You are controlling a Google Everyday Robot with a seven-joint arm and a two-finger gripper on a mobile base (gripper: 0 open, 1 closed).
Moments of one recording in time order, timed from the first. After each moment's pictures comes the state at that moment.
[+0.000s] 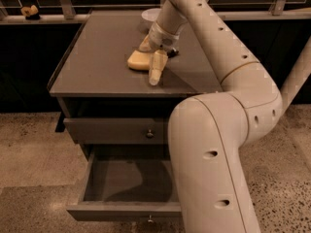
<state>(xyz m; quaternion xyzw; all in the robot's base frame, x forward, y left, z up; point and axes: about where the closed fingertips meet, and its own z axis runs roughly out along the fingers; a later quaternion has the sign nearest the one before) 0.731 0.003 0.822 -0.75 0.62 0.16 0.18</state>
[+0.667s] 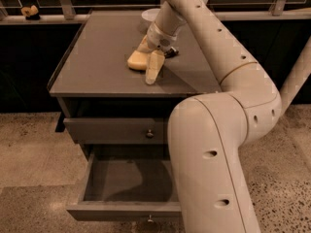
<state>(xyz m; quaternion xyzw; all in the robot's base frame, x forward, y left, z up) 0.744 0.014 0.818 -0.74 0.62 0.15 0.20</state>
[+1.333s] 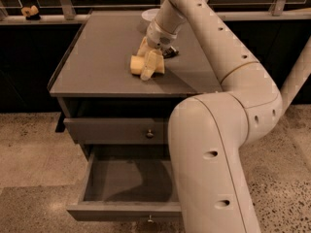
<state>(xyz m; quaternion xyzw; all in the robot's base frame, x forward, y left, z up) 0.745 0.014 0.818 -0.74 0.62 0.15 0.20</state>
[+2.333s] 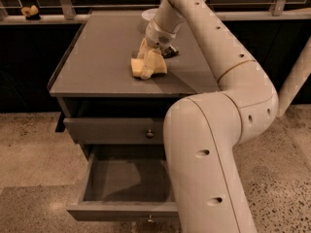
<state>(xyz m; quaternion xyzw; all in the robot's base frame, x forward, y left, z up) 0.745 0.015 0.827 -0.74 0.62 0.15 0.20</state>
